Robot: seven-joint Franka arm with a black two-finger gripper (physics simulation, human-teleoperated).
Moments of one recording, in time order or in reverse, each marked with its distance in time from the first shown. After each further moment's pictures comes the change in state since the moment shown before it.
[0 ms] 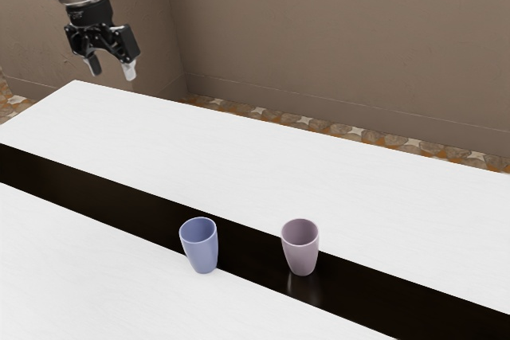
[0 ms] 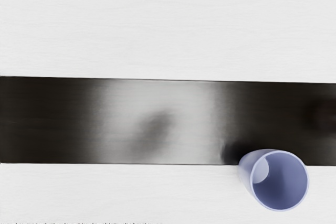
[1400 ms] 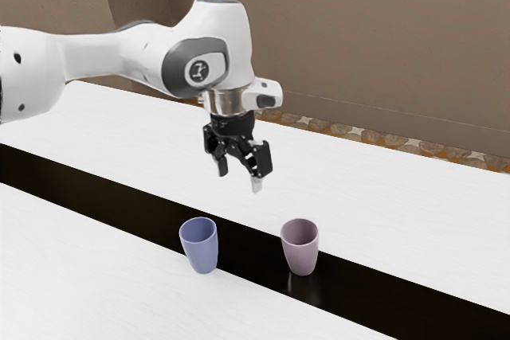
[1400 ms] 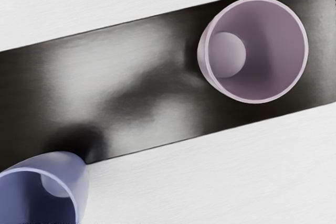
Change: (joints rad) arm -0.173 0.122 -0.316 -0.264 -0.002 0.261 -0.214
